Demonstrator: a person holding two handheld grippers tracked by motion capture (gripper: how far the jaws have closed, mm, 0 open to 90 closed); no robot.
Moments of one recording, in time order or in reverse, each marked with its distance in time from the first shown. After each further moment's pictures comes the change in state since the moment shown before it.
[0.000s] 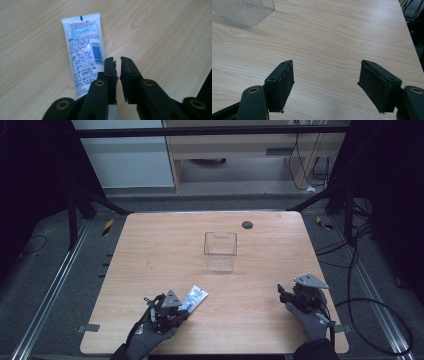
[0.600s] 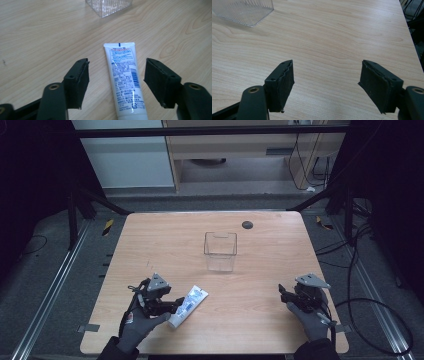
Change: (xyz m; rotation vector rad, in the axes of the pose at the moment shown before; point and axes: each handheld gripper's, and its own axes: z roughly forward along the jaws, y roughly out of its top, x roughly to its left) left arm 0.035 0.022 -0.022 -0.079 0.123 -0.108; right arm -0.003 0.000 0.000 0.007 0.003 0.009
